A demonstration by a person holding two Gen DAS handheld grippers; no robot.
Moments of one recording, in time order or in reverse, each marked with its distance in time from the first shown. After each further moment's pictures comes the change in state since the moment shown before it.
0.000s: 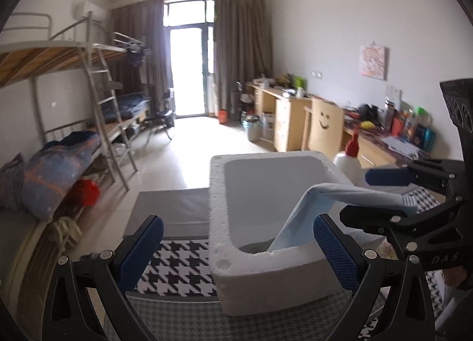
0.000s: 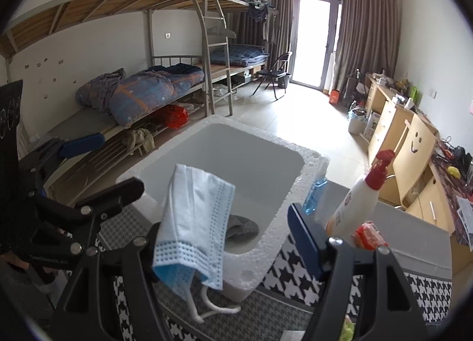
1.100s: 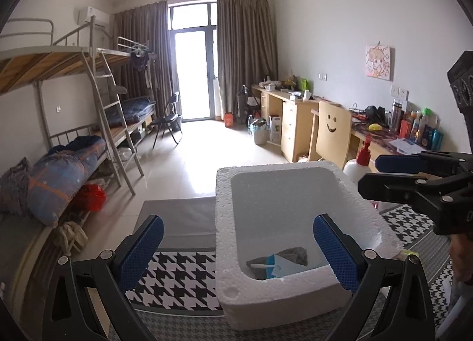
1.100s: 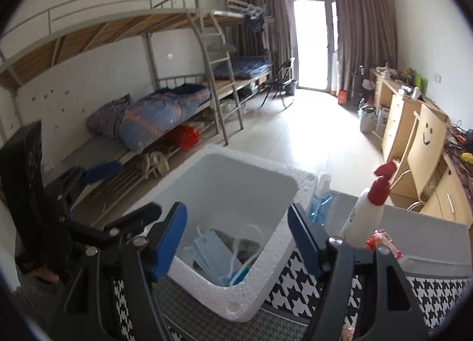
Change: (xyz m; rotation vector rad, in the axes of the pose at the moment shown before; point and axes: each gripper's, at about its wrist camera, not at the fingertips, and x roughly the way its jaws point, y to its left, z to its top) left arm 0.007 -0.002 0.013 -0.003 -0.025 0.046; right arm -0.002 -0.024 0.022 0.111 -0.082 0.094
